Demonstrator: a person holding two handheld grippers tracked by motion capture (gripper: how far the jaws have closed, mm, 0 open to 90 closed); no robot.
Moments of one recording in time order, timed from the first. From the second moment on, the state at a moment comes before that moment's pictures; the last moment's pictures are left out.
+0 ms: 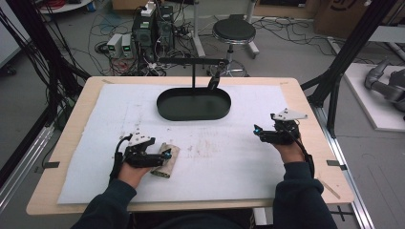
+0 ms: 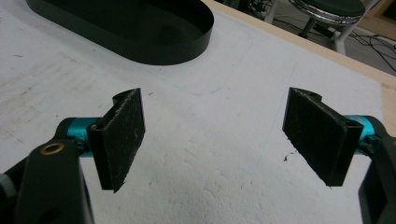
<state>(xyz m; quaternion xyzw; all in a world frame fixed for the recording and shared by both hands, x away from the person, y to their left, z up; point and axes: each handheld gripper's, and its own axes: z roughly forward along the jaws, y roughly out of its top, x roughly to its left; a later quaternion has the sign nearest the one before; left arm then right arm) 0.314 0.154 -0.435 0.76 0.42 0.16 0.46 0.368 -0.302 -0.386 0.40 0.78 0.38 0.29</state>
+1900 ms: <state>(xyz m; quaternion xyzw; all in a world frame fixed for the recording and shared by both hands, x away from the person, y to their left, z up) 0.328 0.150 -0.443 0.81 0.38 0.13 0.42 0.367 -0.303 -0.388 0.40 0.78 0.38 0.28</state>
